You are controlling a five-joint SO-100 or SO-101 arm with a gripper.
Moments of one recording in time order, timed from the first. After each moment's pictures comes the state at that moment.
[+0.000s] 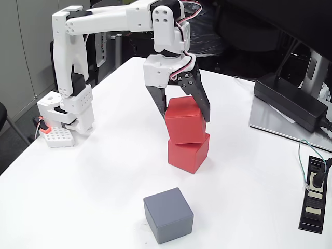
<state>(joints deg) -3.2 92.2 83.3 90.5 -13.5</state>
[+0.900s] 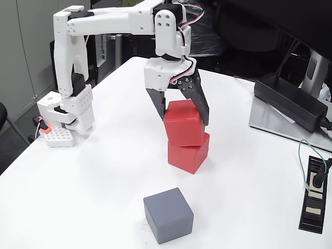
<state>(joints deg) -3.2 91.2 83.6 90.5 -13.5</state>
